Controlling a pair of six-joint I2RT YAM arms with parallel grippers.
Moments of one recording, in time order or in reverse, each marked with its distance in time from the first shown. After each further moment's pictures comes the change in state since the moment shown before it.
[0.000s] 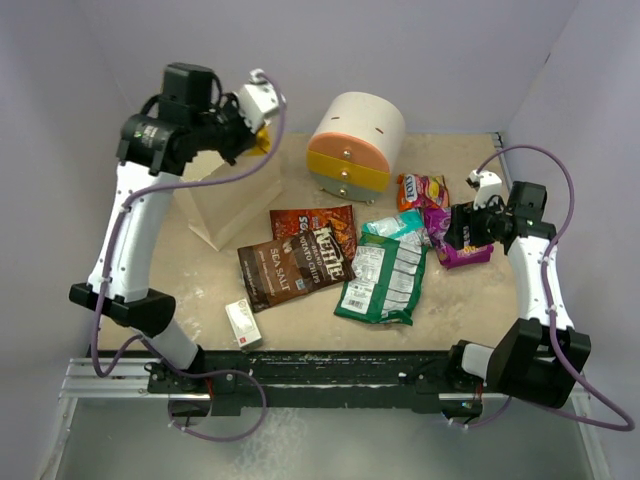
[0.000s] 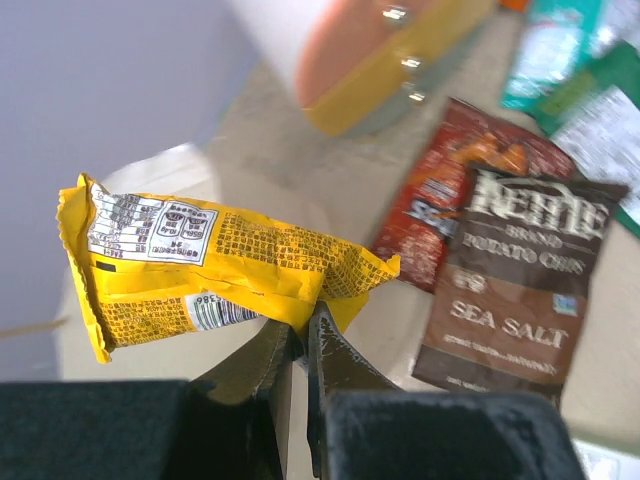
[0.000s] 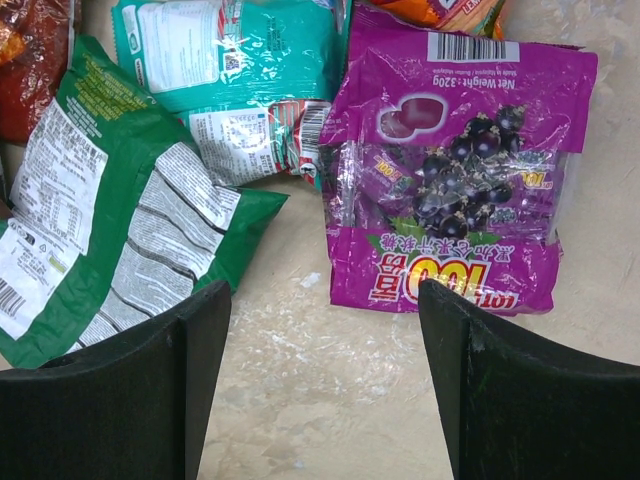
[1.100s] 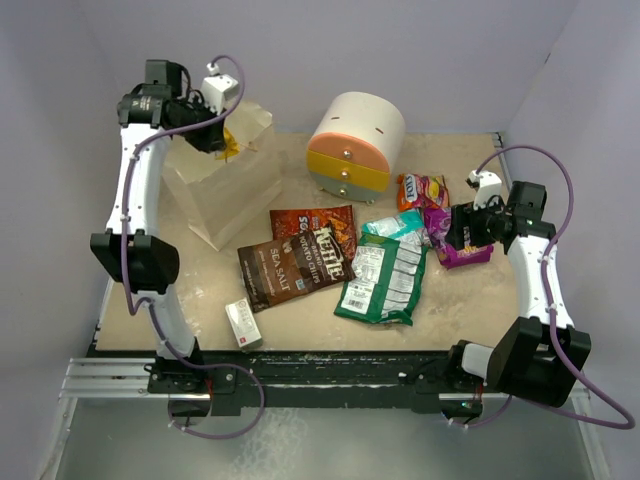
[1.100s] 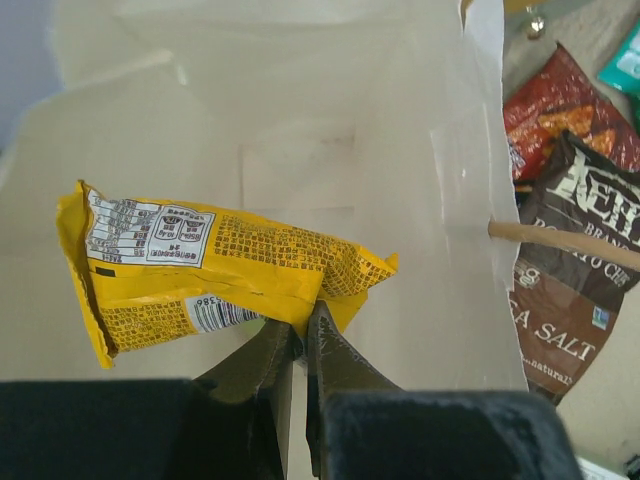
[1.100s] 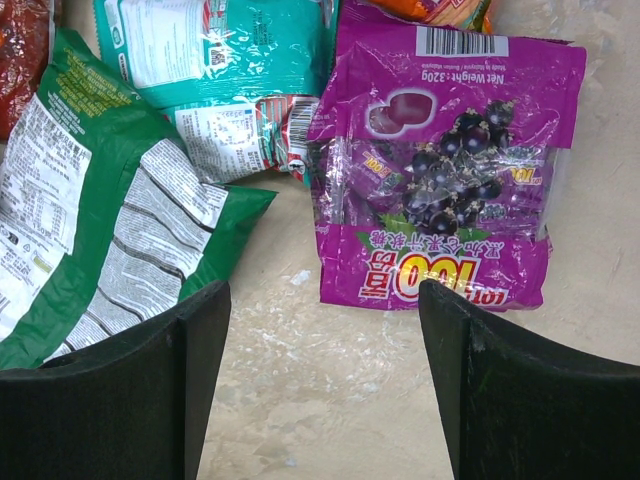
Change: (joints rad) left arm 0.396 0.288 0.085 0.014 0.178 -0.105; right arm 0.000 0.013 0.000 0.003 0.023 -0.012
